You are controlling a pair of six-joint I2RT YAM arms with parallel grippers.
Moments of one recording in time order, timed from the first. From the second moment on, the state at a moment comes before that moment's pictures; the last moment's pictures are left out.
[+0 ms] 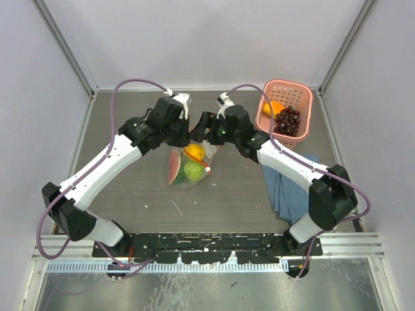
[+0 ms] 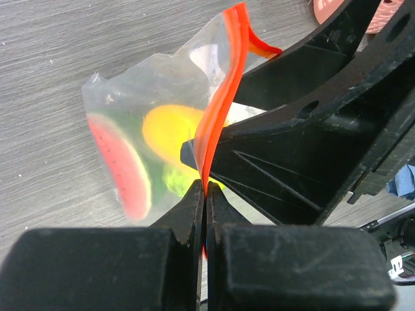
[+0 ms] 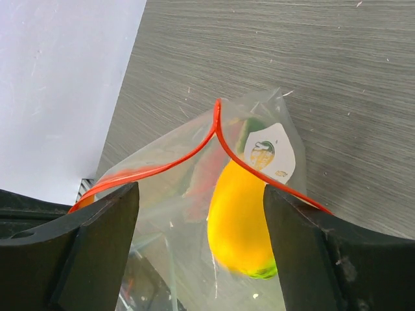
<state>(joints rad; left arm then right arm) -0.70 1.46 1.53 -0.82 -0.10 -0.41 0.64 1.55 1.17 -0.02 -0.24 0.70</state>
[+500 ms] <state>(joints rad) -0.70 1.46 1.52 -0.82 -0.16 -0.41 0.64 1.45 1.19 -0.10 -0.24 0.55</state>
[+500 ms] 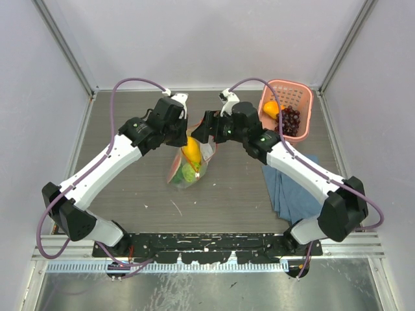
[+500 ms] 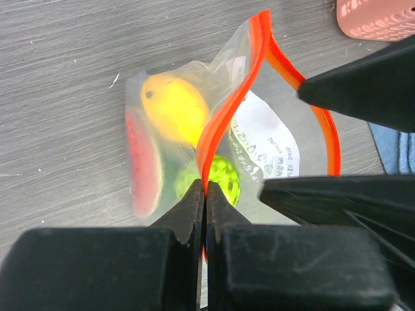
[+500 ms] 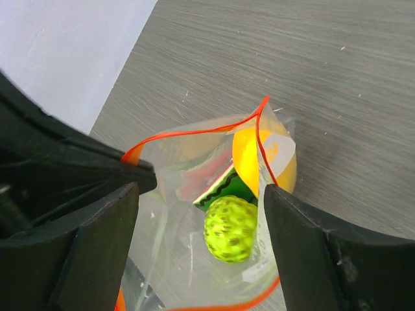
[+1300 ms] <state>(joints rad) -0.68 1.52 1.62 -0.94 -0.19 -0.29 0.27 1.39 1.32 -0.37 -0.14 0.00</state>
